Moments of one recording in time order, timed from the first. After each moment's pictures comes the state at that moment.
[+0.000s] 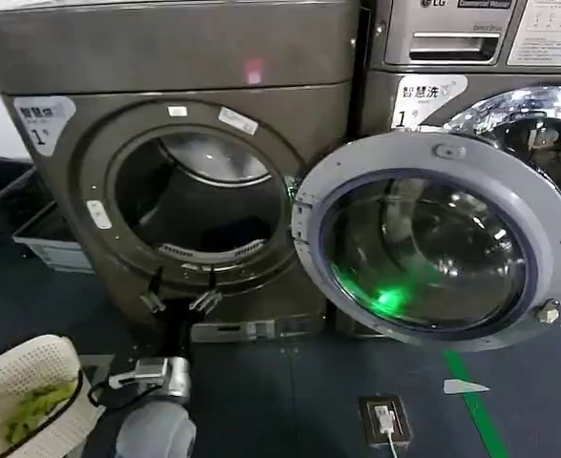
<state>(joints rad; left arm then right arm) 1.26 -1.39 -0.34 -2.07 -0.01 0.12 -0.25 -1.86 0.85 2.39 1.80 0.86 -0.21 0.11</state>
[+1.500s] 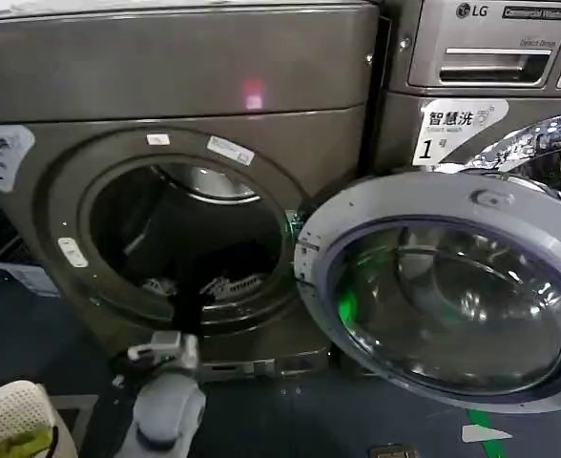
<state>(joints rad) 1.08 -1.40 -0.32 -1.89 -0.05 0.12 -0.24 -1.88 0.84 2.45 1.86 0.83 -0.30 0.08</state>
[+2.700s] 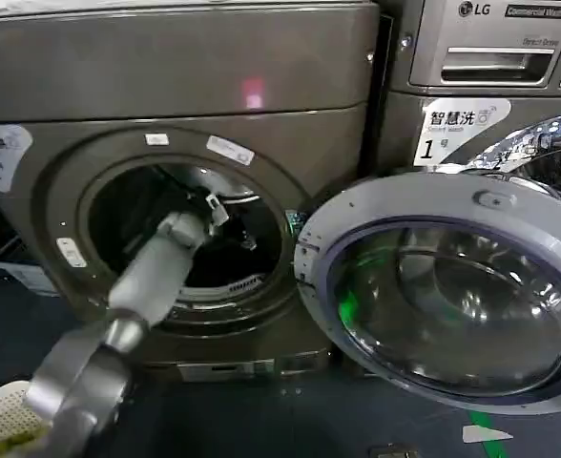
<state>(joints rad) -0.06 -1.40 0.08 -0.47 0.33 -0.03 0.76 -1.86 0.87 2.44 1.86 0.82 -0.31 0.05</state>
